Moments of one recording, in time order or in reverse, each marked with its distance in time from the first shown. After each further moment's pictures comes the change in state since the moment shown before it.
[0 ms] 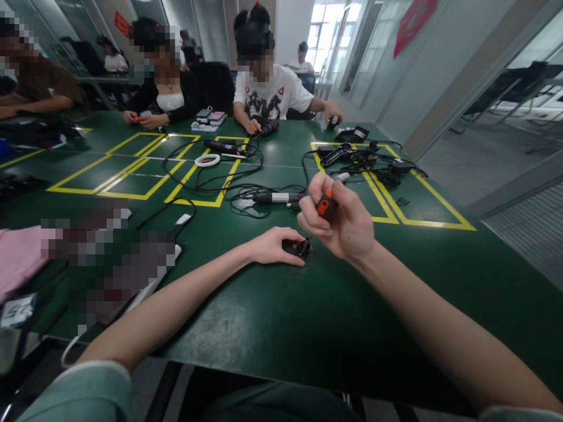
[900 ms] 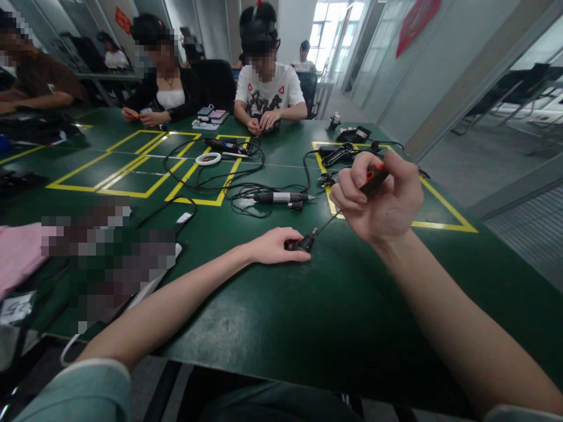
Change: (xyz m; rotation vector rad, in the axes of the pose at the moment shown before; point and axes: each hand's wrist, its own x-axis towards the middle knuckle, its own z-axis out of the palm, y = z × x) left_hand 0.003 0.012 0.000 0.175 0.004 -0.071; right_hand 0.002 -0.033 -0.035 -0.178 0.121 -0.094
